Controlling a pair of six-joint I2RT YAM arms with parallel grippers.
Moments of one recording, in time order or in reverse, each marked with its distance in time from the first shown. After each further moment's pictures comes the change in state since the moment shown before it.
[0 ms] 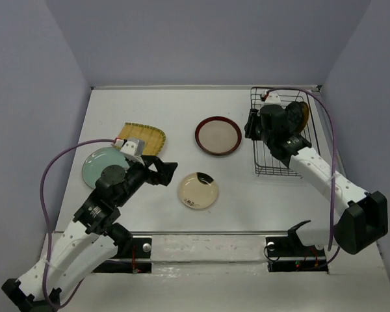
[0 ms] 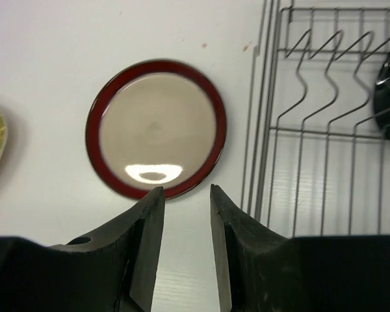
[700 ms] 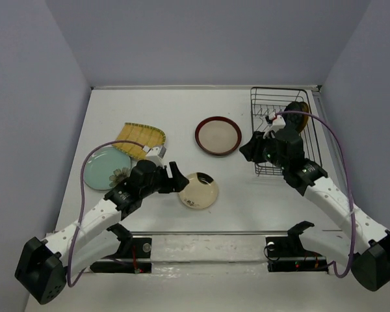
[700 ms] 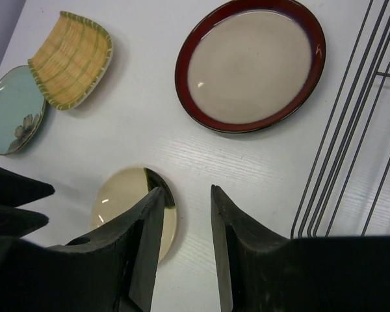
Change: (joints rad) left arm 0.007 0.358 -0.138 0.083 0.136 -0.283; right arm 0.034 -0.335 -0.304 0.050 -0.383 0.086
